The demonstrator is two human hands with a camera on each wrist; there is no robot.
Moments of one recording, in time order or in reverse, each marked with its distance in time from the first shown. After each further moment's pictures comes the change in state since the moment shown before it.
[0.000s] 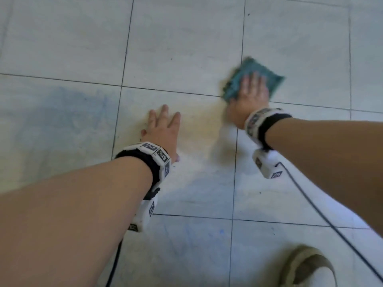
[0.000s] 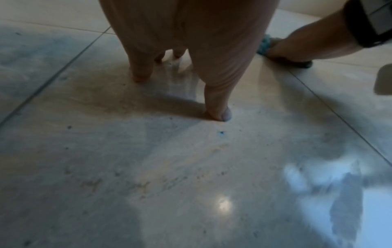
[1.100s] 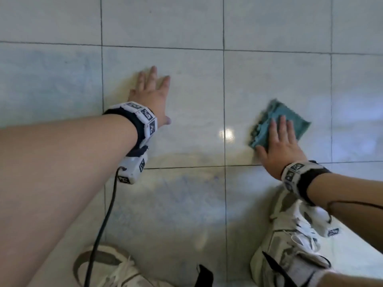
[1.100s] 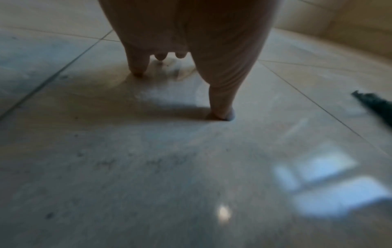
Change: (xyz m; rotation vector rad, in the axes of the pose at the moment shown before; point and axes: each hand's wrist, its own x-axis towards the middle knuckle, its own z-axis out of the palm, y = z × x) left_hand -0.017 -0.005 0.010 0.083 0.050 0.101; right_hand -0.210 0.108 0.098 0.010 -0.196 0.145
